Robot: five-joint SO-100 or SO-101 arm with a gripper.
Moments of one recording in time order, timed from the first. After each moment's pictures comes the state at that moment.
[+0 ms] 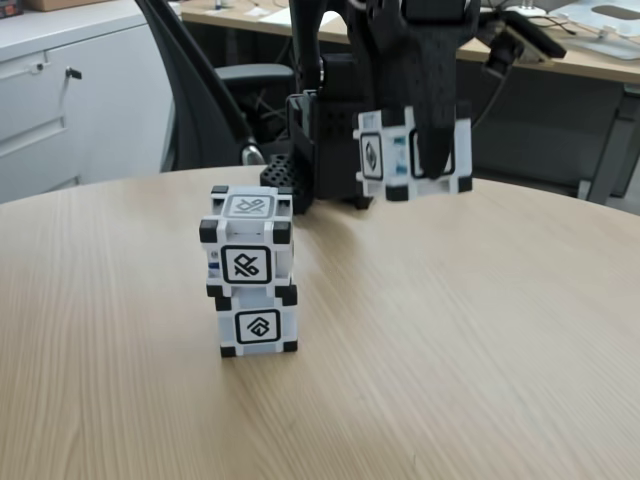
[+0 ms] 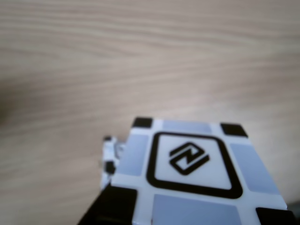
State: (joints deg) arm -3.0 132.4 116.2 94.8 -1.0
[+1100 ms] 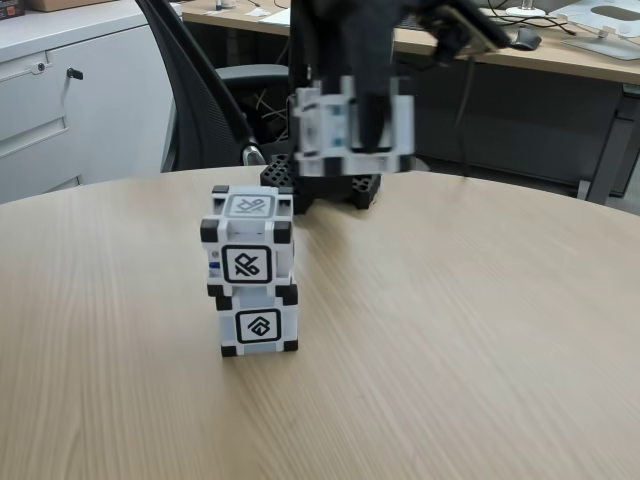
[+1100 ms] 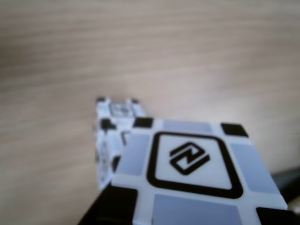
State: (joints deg) arm 12.0 136.6 116.2 94.8 -15.8
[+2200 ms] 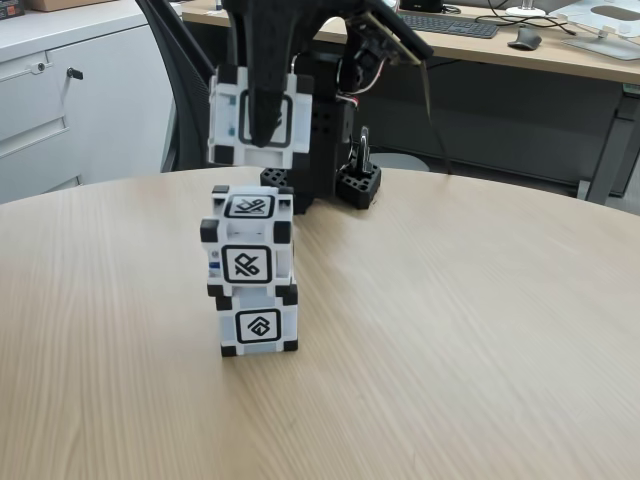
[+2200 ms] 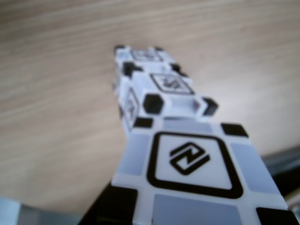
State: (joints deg) arm 27.9 136.6 116.2 94.7 -26.3
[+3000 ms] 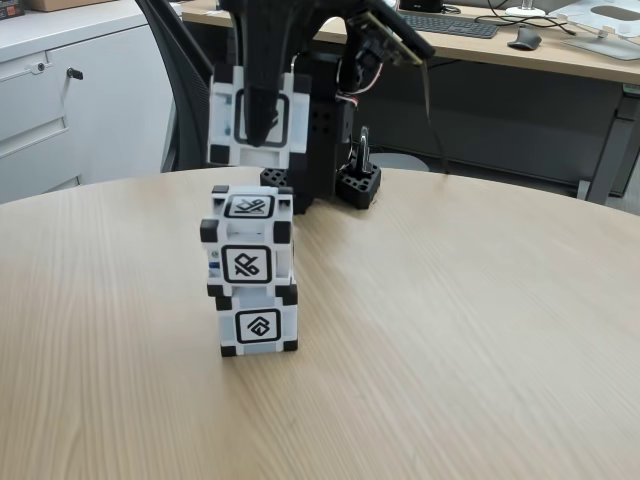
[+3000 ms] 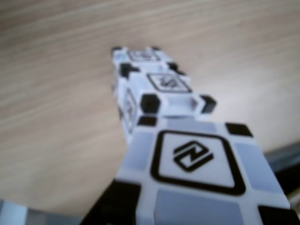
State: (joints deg) arm 27.9 136.6 116.2 94.7 -23.5
